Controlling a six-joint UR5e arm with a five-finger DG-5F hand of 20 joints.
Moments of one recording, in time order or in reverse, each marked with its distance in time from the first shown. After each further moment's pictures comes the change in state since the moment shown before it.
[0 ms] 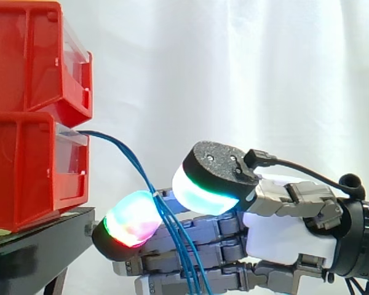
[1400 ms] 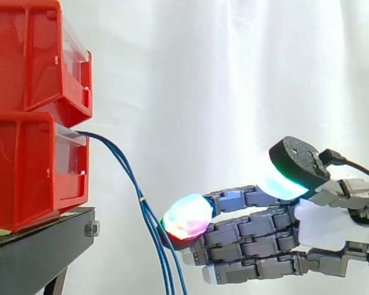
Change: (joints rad) arm -0.045 0.128 -0.201 0.025 0.032 -0.020
